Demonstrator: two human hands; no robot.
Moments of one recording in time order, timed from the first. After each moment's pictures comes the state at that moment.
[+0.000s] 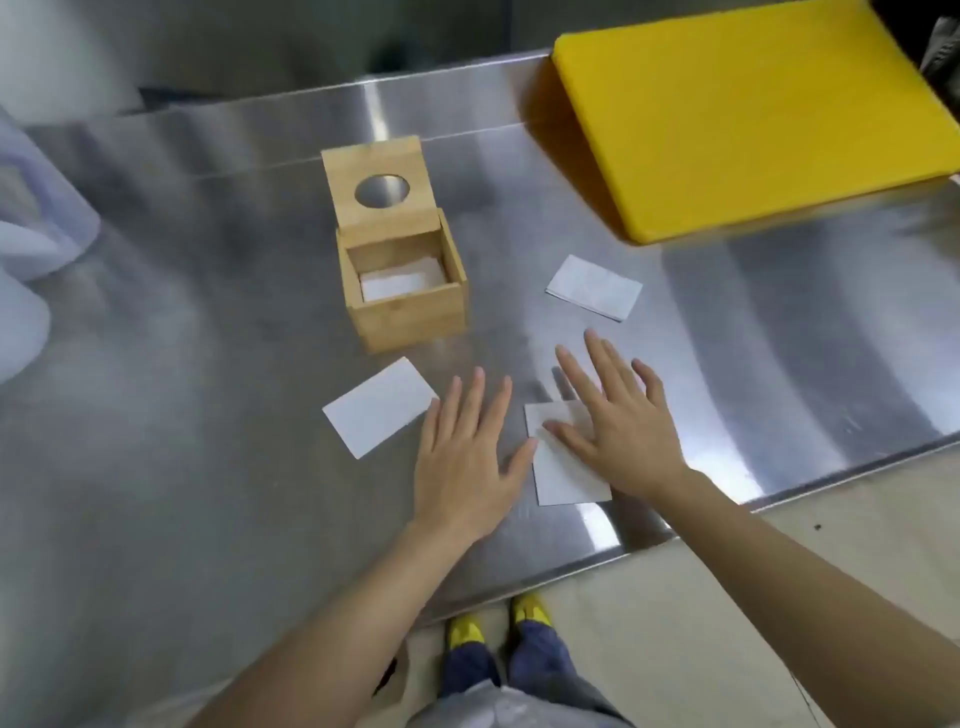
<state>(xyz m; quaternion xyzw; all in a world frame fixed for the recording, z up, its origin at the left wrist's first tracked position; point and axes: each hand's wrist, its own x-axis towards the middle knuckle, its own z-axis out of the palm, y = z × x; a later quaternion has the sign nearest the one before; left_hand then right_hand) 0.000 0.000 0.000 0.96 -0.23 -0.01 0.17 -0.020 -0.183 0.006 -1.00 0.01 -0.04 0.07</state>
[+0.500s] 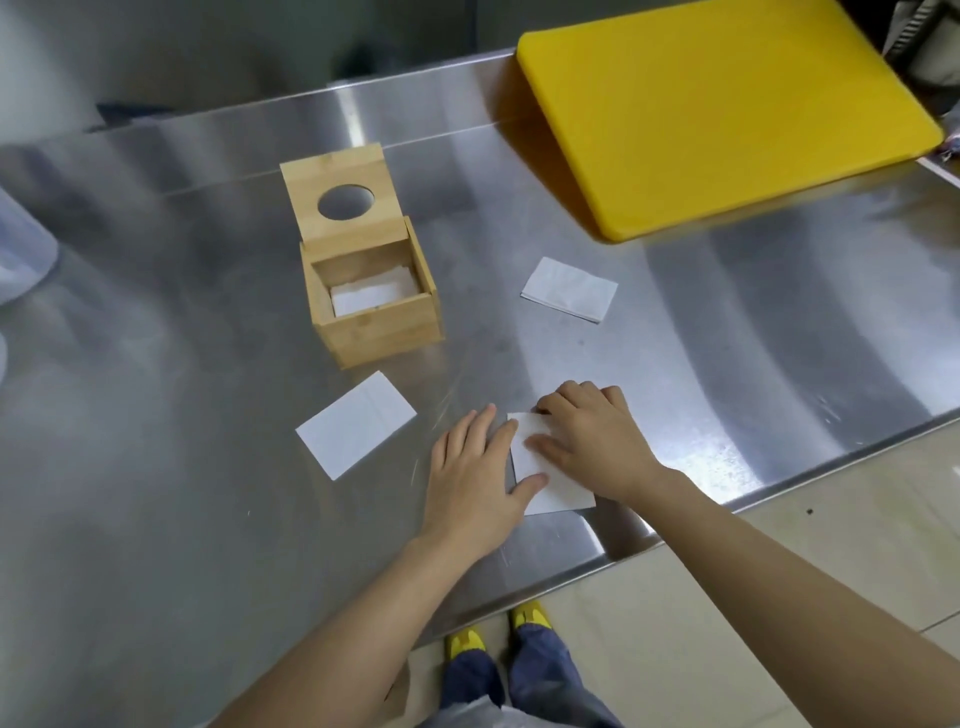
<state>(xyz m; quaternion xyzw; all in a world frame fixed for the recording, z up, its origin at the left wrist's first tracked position) -0.001 -0.017 -0.010 0.95 -0.27 -0.08 0.16 -0.013 -0.181 0.002 -0.99 -0.02 0.00 0.12</state>
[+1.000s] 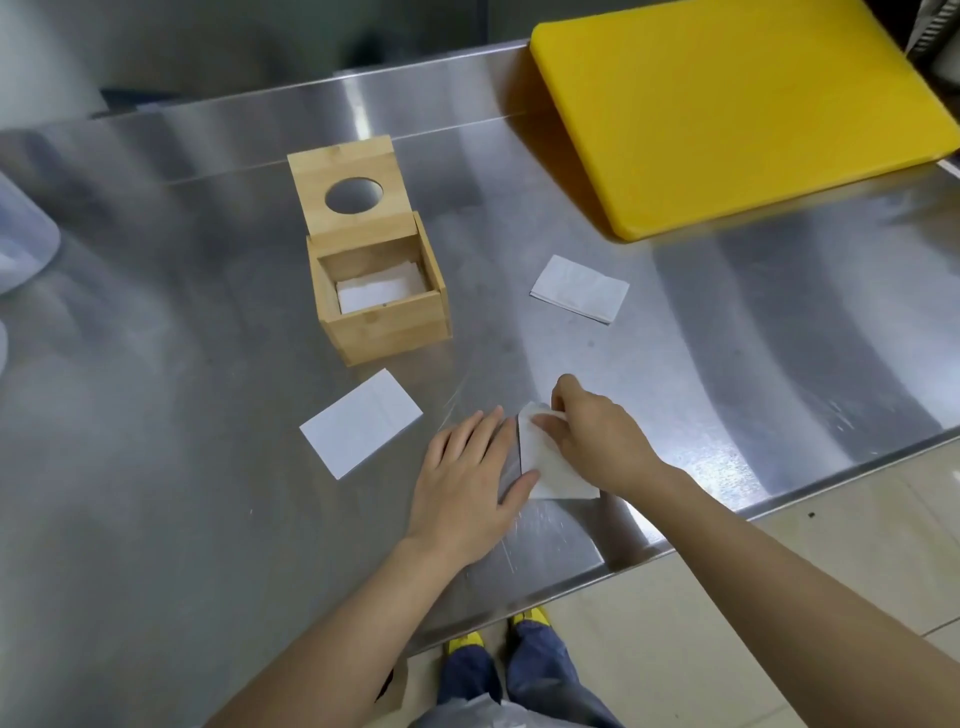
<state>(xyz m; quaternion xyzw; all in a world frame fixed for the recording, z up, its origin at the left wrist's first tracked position) 0.004 -0.003 -0.016 0.94 -0.31 -0.01 0.12 -0.003 -0.169 0.025 -0.96 0.07 0.07 0.26</state>
